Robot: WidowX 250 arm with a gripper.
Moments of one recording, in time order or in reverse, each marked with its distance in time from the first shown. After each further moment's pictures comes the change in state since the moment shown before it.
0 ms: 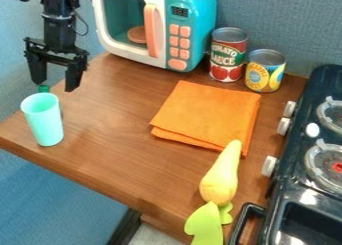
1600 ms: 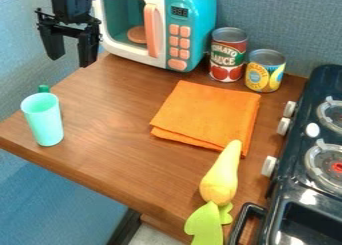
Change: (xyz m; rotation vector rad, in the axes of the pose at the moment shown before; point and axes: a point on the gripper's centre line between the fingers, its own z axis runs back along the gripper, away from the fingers) arm -0.021 -0.033 0.056 -0.094 -0.151 -0.180
